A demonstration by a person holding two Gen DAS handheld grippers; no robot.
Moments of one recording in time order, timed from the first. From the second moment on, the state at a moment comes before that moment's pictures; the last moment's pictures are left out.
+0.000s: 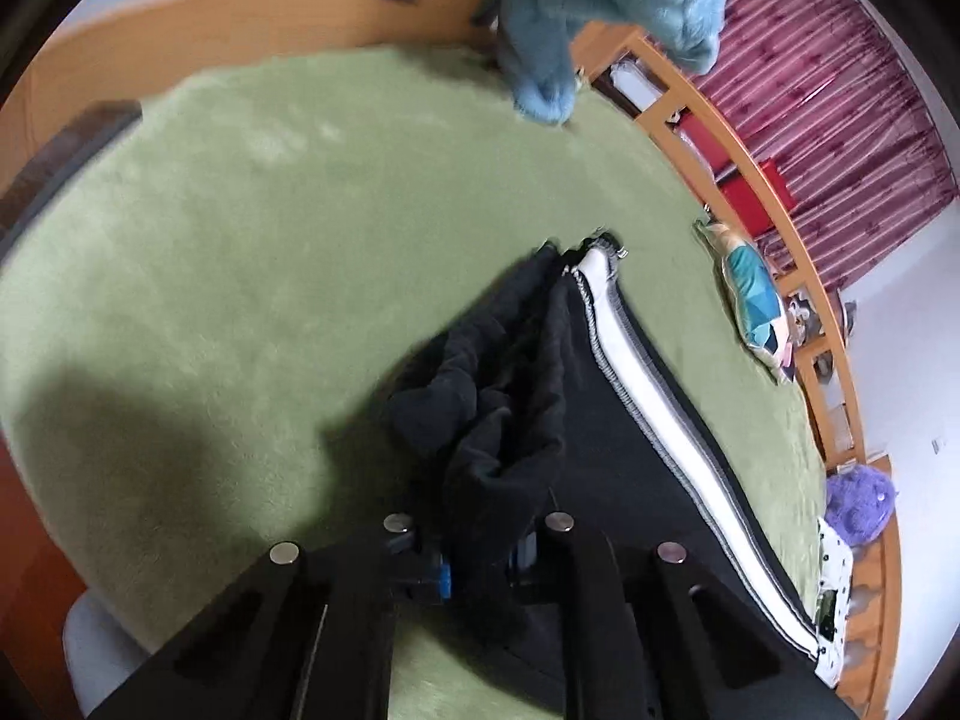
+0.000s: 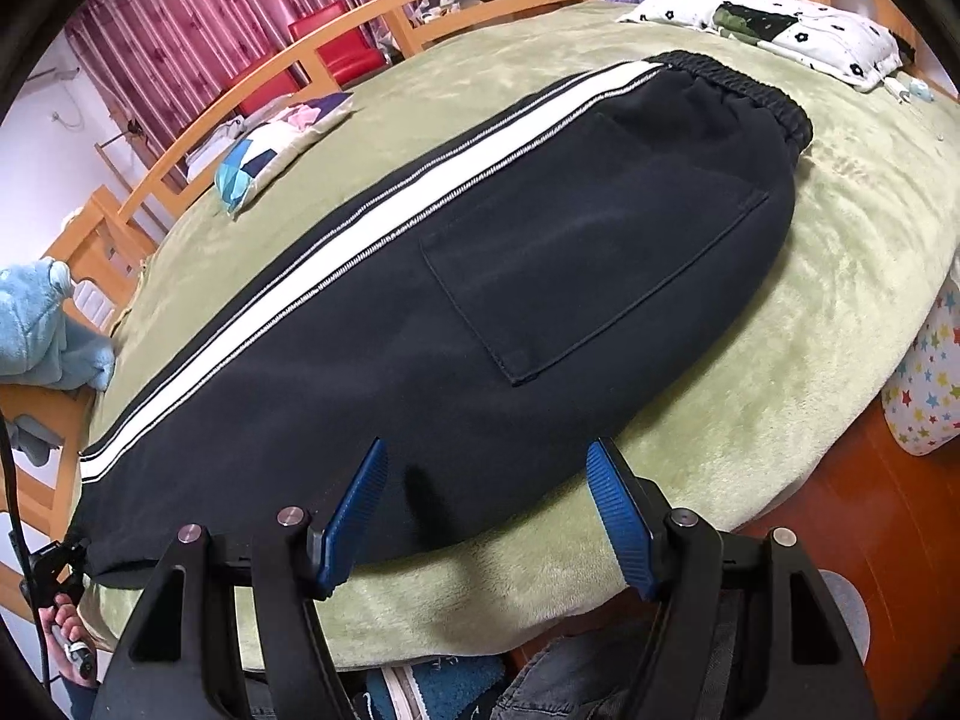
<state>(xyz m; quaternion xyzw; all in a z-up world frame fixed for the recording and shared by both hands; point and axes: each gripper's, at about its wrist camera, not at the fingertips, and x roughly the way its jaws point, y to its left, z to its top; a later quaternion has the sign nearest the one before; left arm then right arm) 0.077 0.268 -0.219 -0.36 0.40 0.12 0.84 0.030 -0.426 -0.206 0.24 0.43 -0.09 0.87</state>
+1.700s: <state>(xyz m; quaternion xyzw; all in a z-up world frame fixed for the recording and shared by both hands) 0.096 0.047 -0.166 -0.10 0.47 -0.07 0.87 0.101 -0.387 -0.204 0.26 0.41 0.10 0.87</state>
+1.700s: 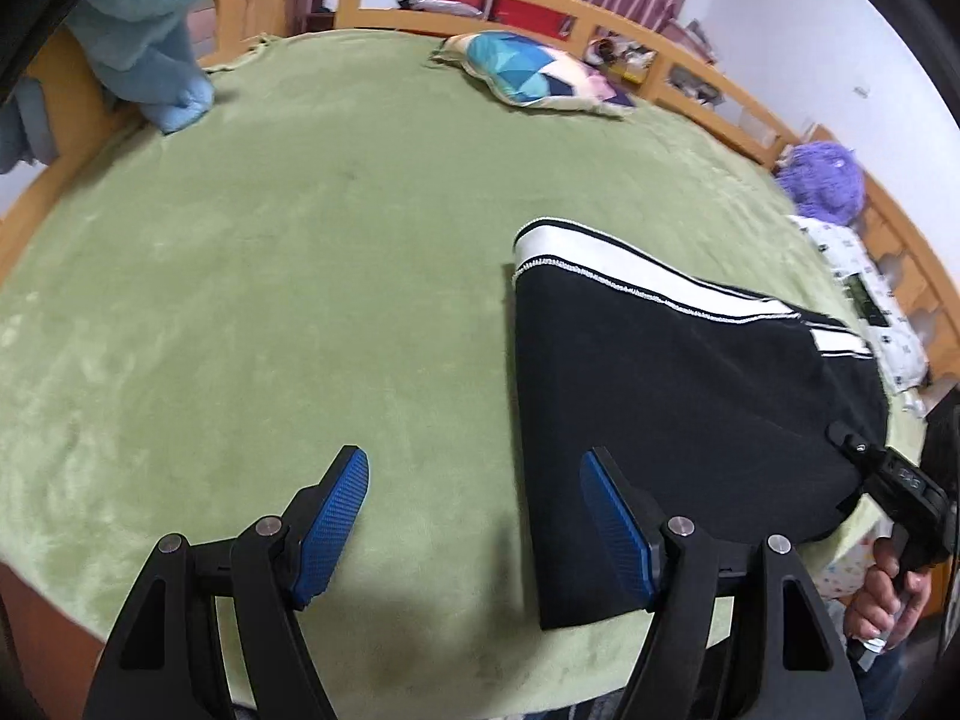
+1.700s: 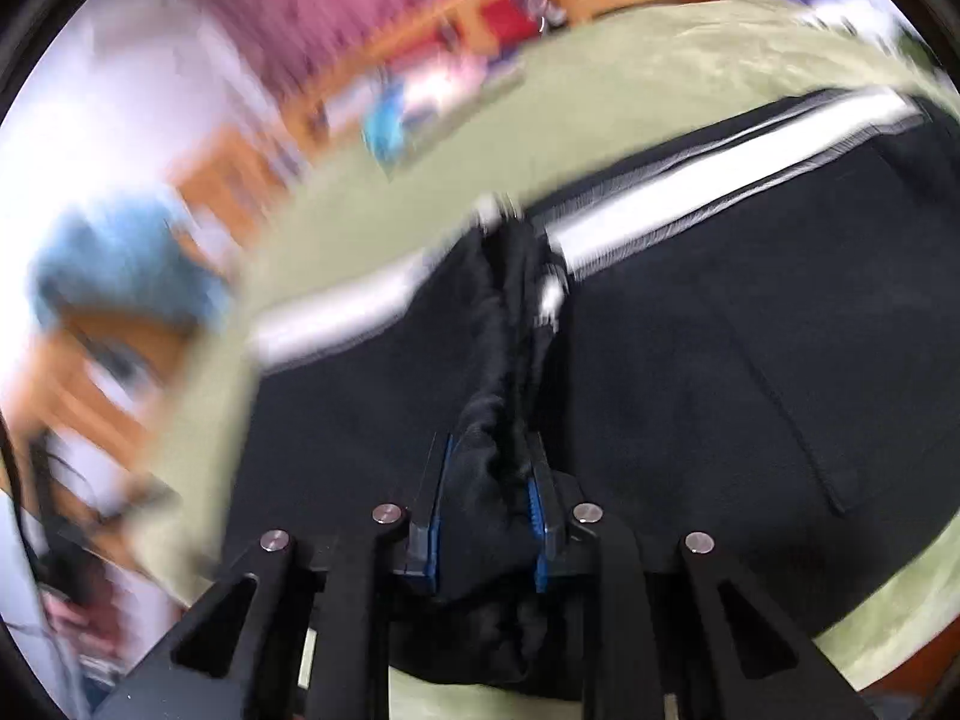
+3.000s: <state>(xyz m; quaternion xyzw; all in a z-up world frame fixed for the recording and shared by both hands) 0.227 -0.007 -0.225 -0.14 0.52 -0.19 0.82 0.145 -0.649 -0.248 0.34 0.36 -0.13 0.86</state>
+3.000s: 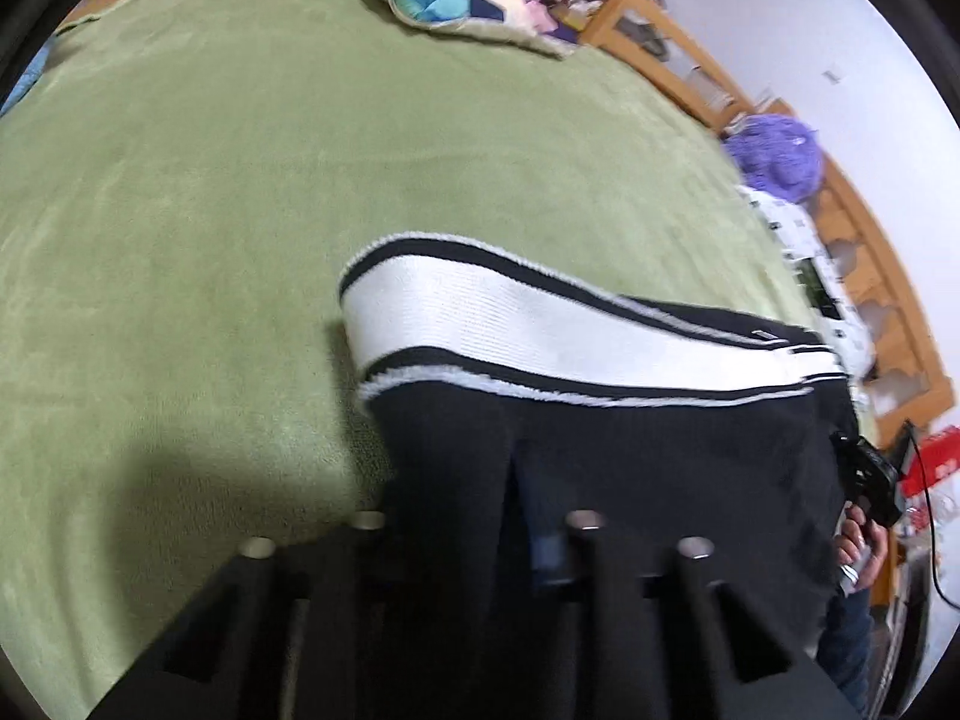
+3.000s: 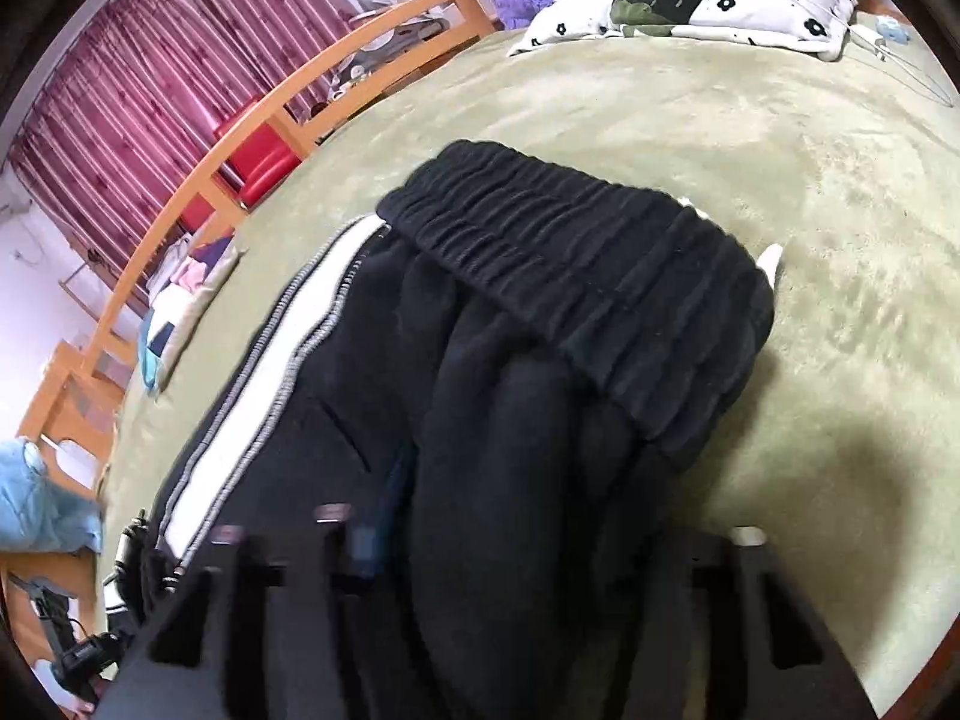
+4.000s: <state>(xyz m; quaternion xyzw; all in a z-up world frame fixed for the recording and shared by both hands) 0.252 0.205 -0.200 -0.14 0.51 -0.03 0.85 0.142 -0.451 -0.249 0.34 0.41 -0.05 0.84</state>
